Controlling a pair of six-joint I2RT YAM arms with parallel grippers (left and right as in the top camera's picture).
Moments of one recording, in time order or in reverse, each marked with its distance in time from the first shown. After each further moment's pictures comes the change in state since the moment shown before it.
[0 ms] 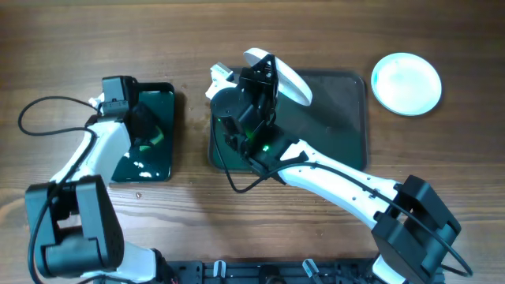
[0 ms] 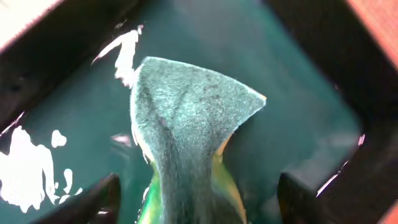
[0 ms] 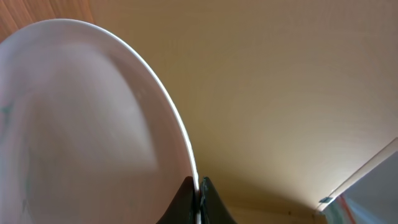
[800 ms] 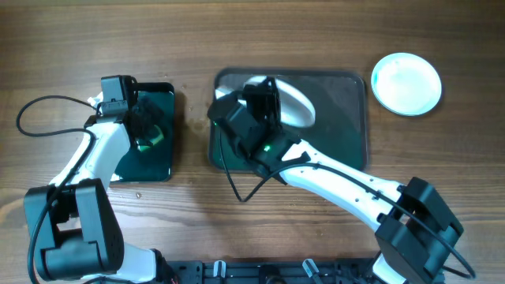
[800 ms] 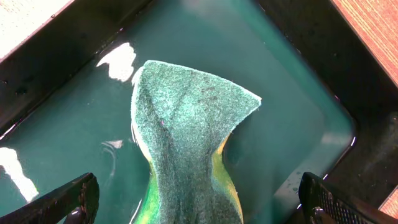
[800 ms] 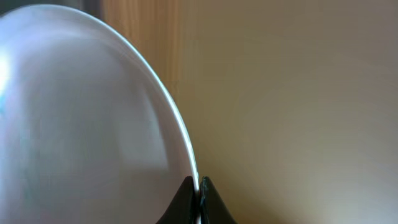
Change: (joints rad) left arm 0.000 -0.009 0.000 0.002 0.000 -0.005; right arm 0.000 -0.014 -0.001 -0.426 -0.166 0.241
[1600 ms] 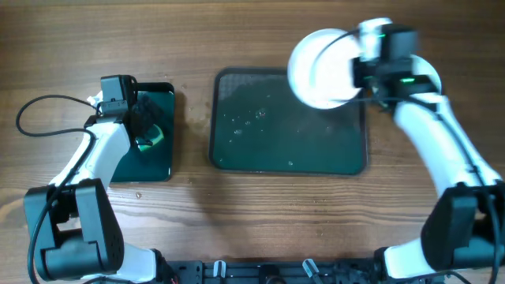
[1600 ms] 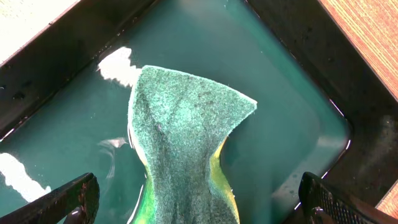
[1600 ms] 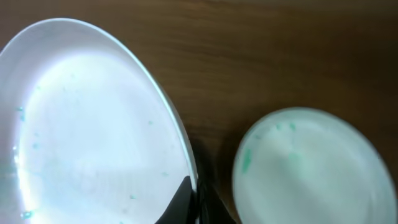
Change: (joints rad) left arm 0.000 0.000 0.000 0.012 0.000 0.000; right arm -0.907 -0.096 0.004 -0.180 -1.067 1.079
